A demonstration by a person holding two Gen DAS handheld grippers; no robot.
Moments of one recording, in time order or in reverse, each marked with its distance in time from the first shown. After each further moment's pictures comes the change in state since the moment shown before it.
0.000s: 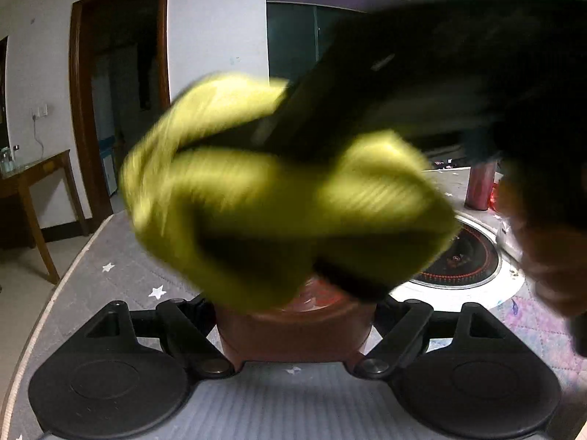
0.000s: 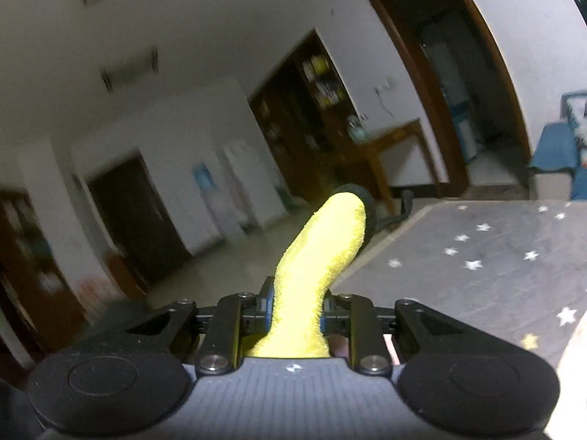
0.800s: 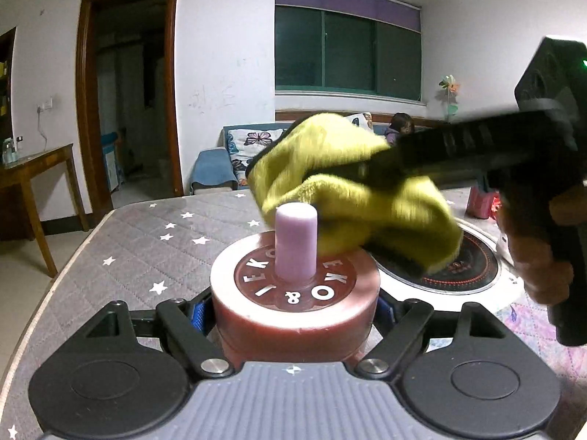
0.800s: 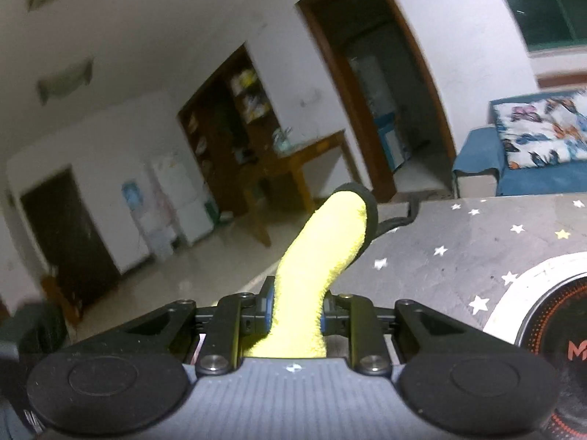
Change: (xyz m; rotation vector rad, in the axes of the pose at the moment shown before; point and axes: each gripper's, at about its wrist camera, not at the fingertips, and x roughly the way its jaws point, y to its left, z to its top) left arm -0.011 0.001 -0.002 -0.036 -0.012 -0.004; right arm -0.014 -0.042 -0.013 0.037 -0.032 -0.214
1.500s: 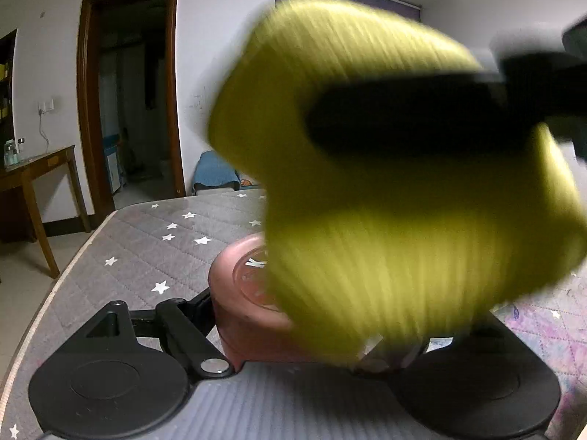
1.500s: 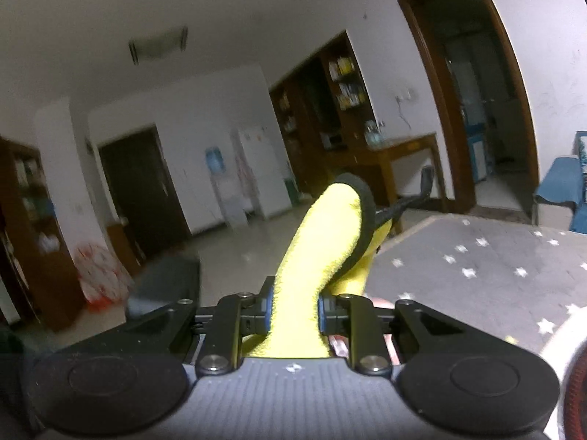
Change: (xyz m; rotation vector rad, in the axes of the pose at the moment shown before) left arm 0.010 0.005 0.000 0.010 -0.002 0.010; right arm -0.055 0.099 0.005 -0.140 -0.004 0.271
